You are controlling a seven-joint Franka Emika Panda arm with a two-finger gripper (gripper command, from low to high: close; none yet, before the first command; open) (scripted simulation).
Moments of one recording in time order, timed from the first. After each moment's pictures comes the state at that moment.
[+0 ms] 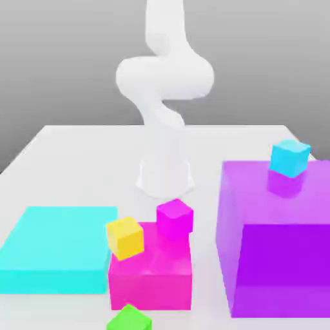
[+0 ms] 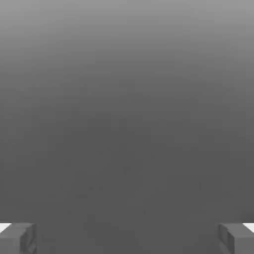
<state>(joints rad) -0.03 -0.71 0.02 -2.30 -0.01 2.33 0.85</state>
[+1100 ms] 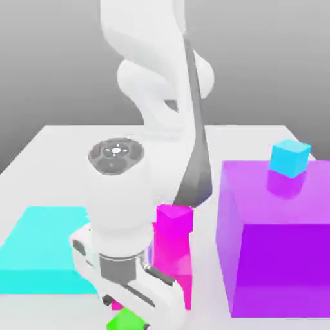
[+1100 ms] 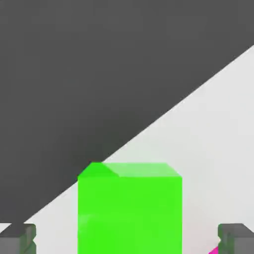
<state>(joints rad) -0.16 0.48 0.04 -2.30 -0.05 2.78 1.37</state>
